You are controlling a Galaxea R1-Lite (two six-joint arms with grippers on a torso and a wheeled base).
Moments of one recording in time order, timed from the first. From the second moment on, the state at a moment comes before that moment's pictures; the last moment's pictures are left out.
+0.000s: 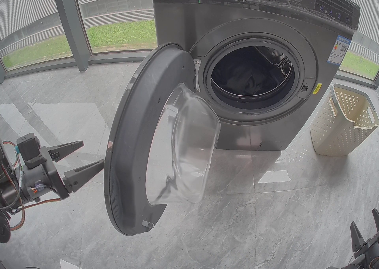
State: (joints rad) left arm -0.12 1.25 -0.31 -0.87 -0.59 -0.09; right arm 0.01 0.02 -0.02 0.02 -0.03 0.01
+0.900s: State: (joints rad) left arm -0.63 1.69 -0.78 -1.00 -0.06 -0.09; right arm 0.01 0.02 -0.02 0.02 -0.03 0.01
